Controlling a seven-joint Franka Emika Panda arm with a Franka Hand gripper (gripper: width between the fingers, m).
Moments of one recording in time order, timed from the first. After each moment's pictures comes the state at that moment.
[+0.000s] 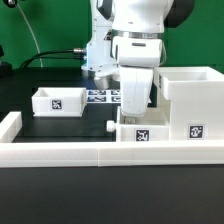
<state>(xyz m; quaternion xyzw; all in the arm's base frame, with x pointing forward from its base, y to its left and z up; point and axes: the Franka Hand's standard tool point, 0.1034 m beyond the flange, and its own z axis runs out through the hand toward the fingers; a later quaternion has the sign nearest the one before) 0.533 0.006 0.014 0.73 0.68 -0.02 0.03</state>
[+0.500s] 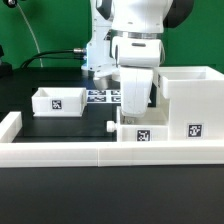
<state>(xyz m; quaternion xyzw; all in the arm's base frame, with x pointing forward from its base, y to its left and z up) 0.533 0.007 0.014 0.72 0.69 -0.02 0.03</state>
